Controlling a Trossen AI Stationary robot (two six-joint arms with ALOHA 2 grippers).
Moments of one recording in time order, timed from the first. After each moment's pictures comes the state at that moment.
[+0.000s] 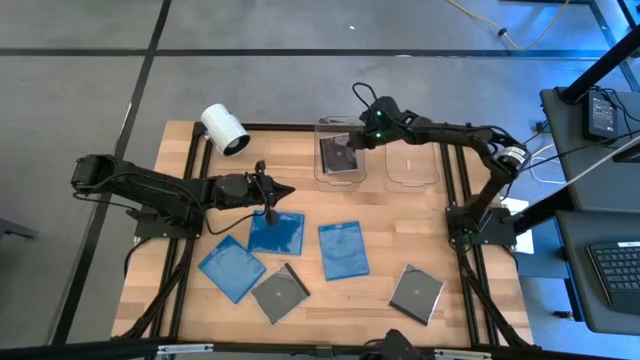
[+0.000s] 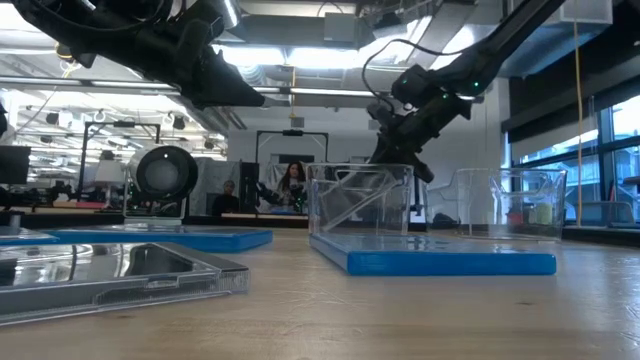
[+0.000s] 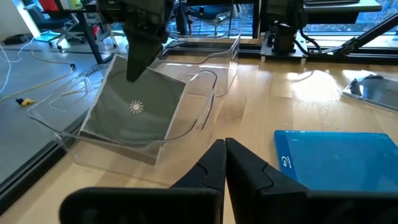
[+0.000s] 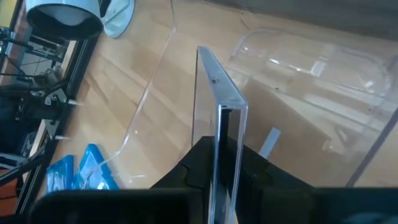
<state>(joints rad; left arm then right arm) 0.01 1.10 0.44 0.38 -0.31 -0.04 -0.70 1.71 1.05 -0.11 -0.40 0.60</state>
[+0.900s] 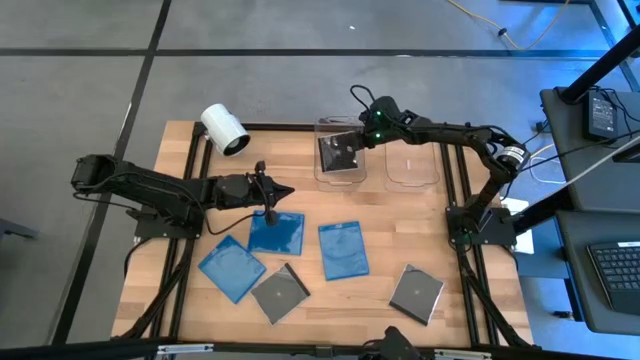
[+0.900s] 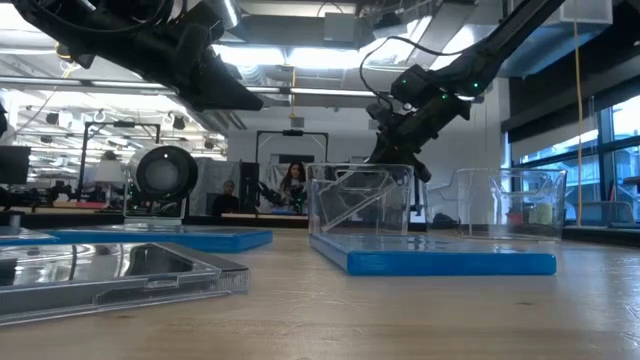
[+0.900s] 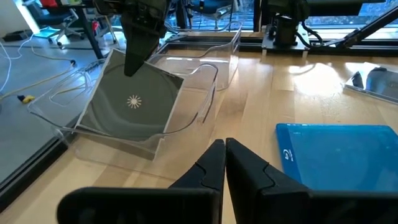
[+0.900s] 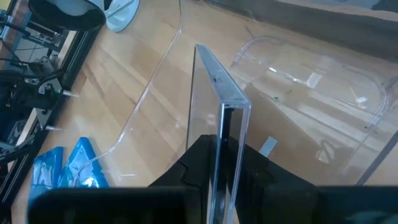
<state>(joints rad) 0.02 1.11 0.44 0.36 -0.31 -0.04 -0.70 1.71 1.05 -0.09 -0.39 0.51</state>
